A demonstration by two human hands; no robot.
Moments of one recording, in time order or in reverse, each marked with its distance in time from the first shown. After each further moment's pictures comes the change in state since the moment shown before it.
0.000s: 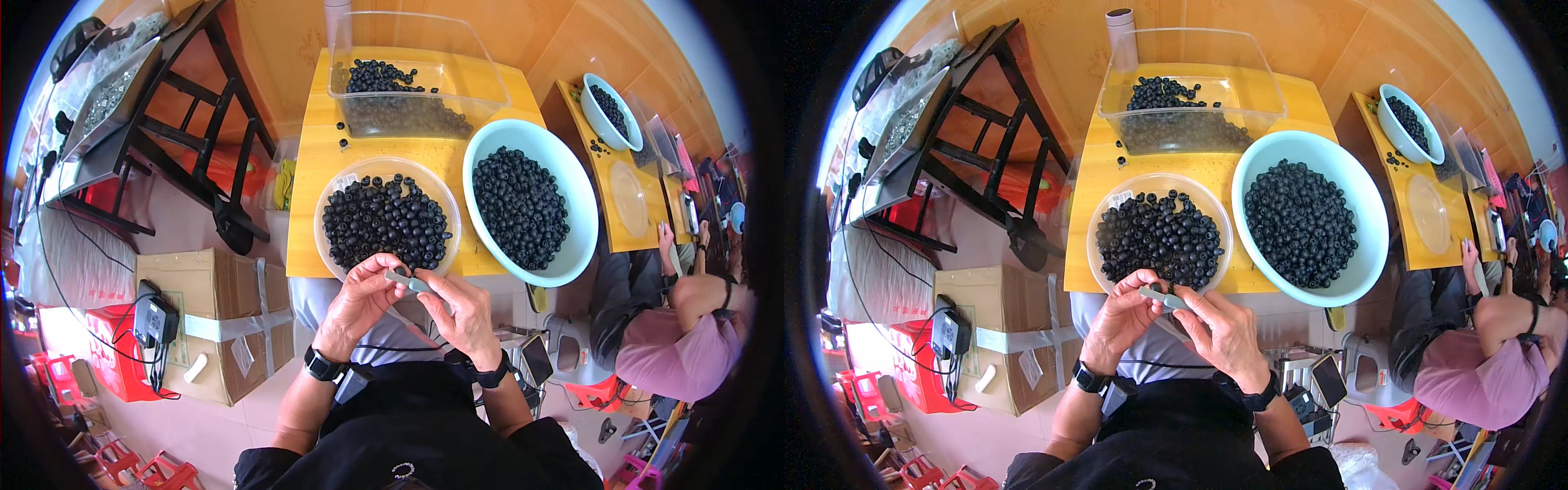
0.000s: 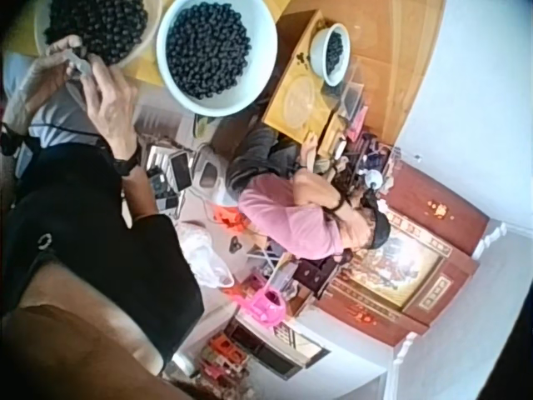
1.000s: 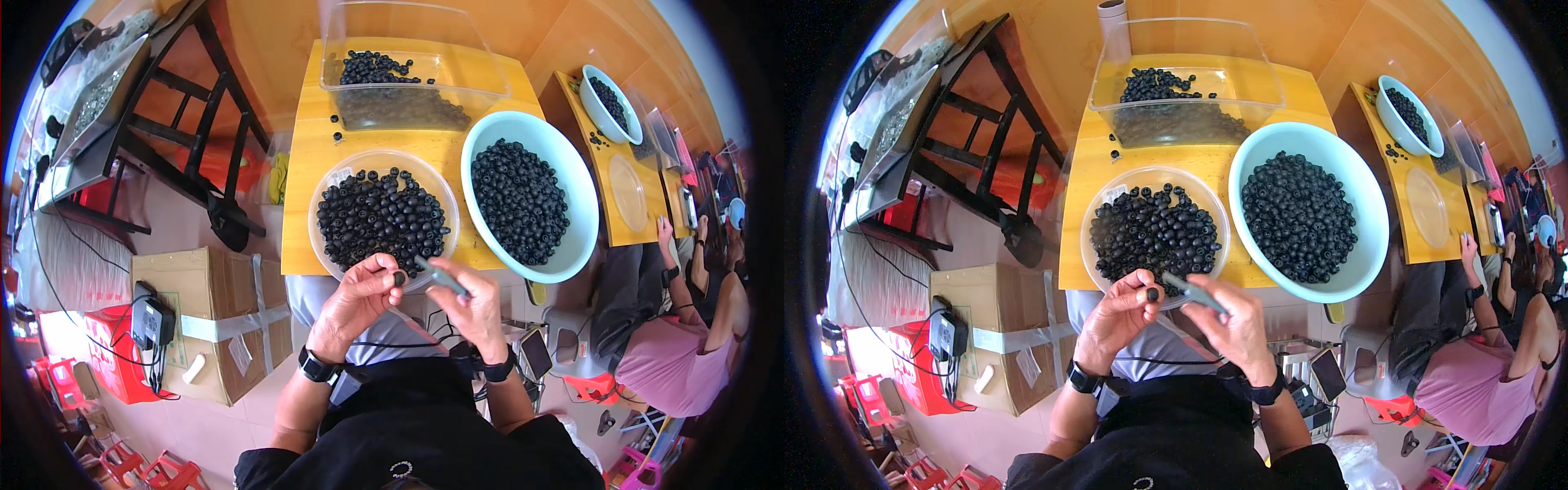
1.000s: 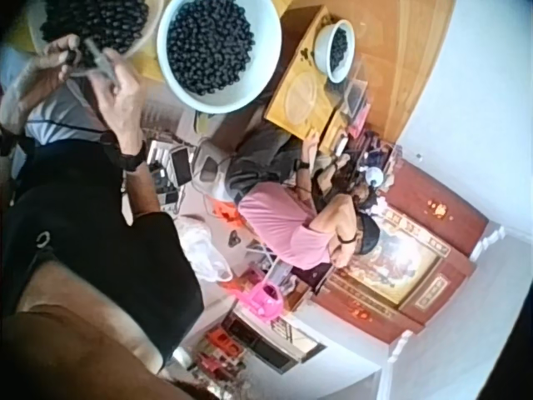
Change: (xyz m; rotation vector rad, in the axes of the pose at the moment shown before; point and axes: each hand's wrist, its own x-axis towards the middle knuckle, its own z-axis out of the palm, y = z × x) left_hand -0.002 0.007 0.003 -0.102 0.058 -0.132; right_hand 0.002 0.007 -0.009 0.247 0.021 0.255
